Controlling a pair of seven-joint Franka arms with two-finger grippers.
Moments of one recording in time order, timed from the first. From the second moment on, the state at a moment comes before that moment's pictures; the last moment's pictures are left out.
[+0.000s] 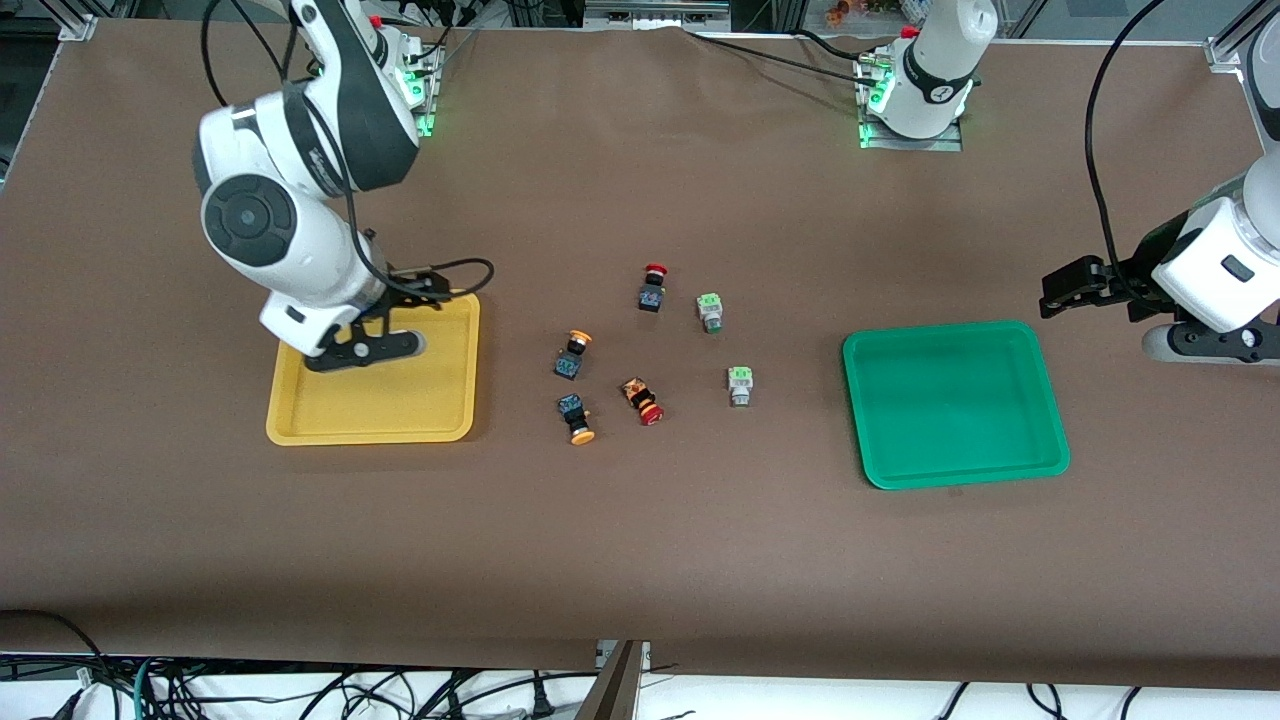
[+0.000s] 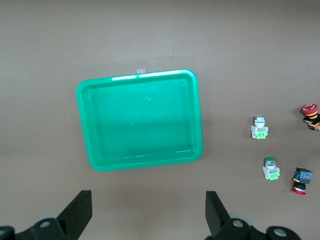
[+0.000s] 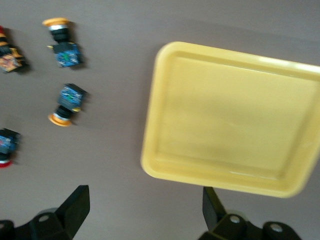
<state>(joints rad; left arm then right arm) -0.12 0.26 0.06 -1.30 -0.04 1.47 -0.06 0.43 0.33 -0.05 -1.66 0.10 1.83 0.15</state>
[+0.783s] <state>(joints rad) -0.33 0.37 0.05 -1.30 -0.10 1.49 -0.19 0.66 0.63 -0.05 -1.66 0.16 2.17 0.60</state>
